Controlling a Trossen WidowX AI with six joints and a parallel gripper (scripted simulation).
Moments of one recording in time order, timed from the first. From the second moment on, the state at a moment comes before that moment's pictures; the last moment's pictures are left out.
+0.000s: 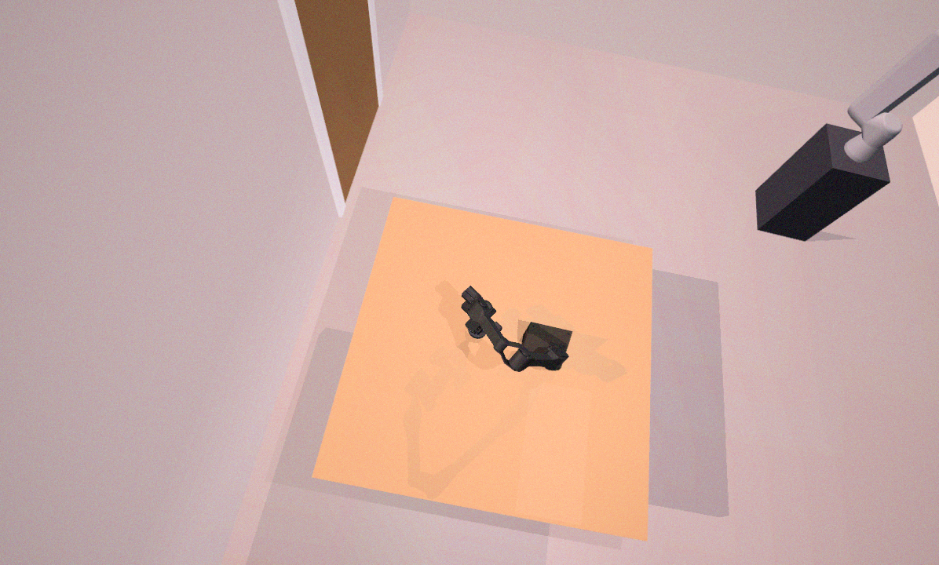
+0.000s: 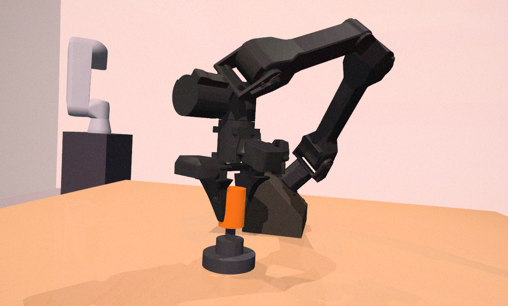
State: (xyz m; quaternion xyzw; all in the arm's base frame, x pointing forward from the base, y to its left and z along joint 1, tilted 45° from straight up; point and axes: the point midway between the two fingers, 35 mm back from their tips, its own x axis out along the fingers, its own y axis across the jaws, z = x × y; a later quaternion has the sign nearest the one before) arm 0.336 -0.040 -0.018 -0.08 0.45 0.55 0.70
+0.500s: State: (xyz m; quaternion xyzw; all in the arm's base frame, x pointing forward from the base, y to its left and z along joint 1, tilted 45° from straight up) arm 0.337 -0.038 -0.021 -0.10 0.43 0.56 0.70
